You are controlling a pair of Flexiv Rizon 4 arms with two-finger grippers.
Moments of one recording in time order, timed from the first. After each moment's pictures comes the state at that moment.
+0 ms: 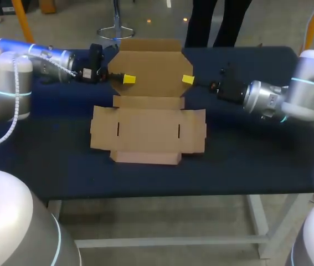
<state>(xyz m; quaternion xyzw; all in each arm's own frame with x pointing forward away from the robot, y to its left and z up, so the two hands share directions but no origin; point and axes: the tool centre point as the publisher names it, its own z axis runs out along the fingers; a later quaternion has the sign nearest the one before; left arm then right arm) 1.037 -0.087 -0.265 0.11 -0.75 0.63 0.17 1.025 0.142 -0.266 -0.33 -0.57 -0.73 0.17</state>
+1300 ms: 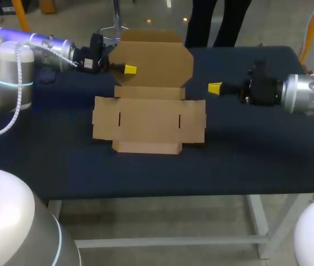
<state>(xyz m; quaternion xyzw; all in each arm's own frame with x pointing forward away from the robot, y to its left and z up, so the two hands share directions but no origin) 1.065 -0.090 -0.248 0.10 -0.76 0.63 0.15 0.937 0.073 -0.231 -0.25 -0.71 -0.66 0.02</state>
